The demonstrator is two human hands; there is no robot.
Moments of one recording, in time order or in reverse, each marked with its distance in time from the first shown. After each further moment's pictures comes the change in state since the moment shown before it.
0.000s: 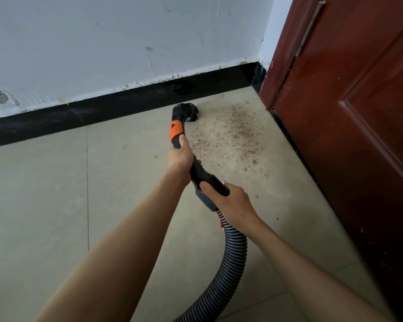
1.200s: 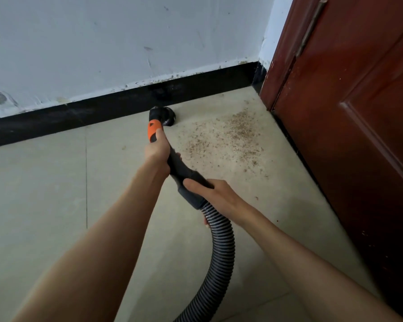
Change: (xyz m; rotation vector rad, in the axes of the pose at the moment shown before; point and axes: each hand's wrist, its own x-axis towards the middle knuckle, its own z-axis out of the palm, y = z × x) left_hand 0.022 0.024 -0.031 -0.141 0.064 -0.091; right_hand 0.012 -0.029 0.002 0.204 -0.351 0.006
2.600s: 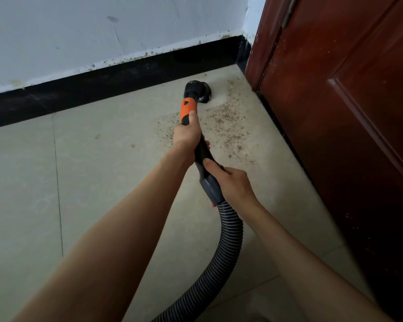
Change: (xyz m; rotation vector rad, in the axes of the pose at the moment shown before) left_hand -0.030 -0.032 0.085 0.200 -0.245 0.056; right_hand -0.012 0.020 -0.036 0.068 0.438 0.103
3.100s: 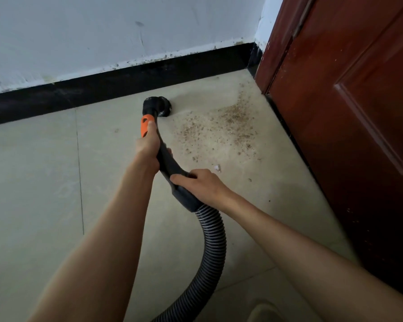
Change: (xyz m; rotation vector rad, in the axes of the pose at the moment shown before) left_hand -0.005 -0.012 -0.108 -0.174 0.193 -0.073; right_hand -0.027 -0.019 0.058 -0.367 -0.381 -0.135
